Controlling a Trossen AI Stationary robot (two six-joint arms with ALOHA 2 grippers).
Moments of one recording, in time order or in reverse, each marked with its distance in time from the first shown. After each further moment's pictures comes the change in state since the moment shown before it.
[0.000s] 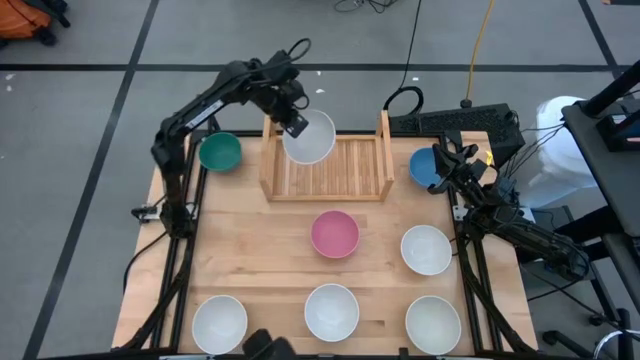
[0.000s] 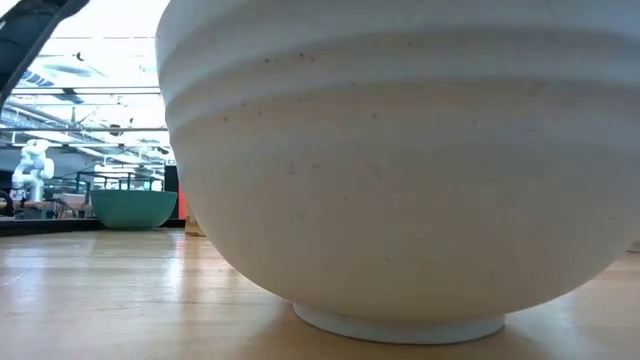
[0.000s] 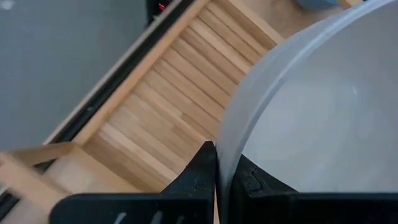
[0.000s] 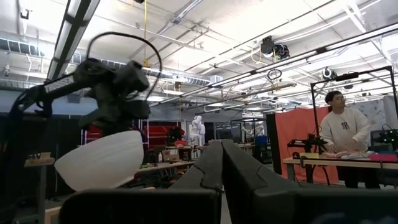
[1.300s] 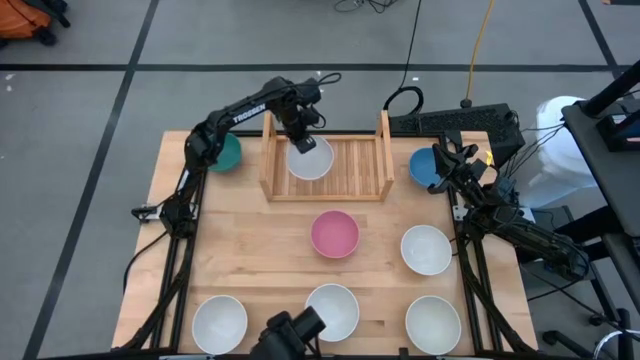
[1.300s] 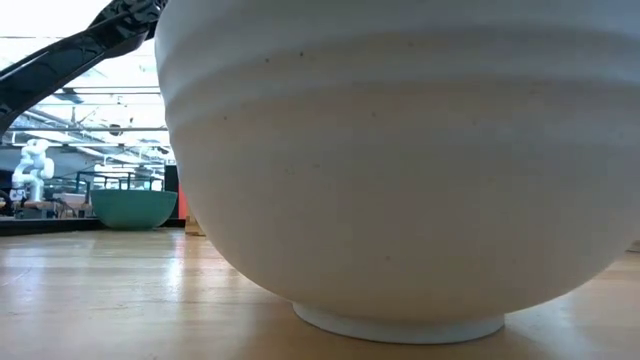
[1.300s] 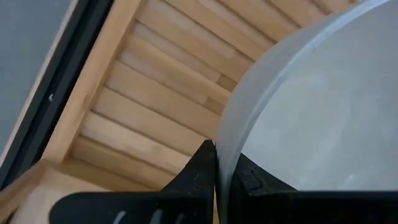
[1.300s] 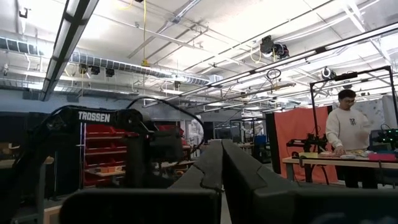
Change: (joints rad) left arm 0.036 0.308 -0.075 0.020 -0.021 0.251; right arm 0.000 0.000 0.000 -0.003 0.003 -0.004
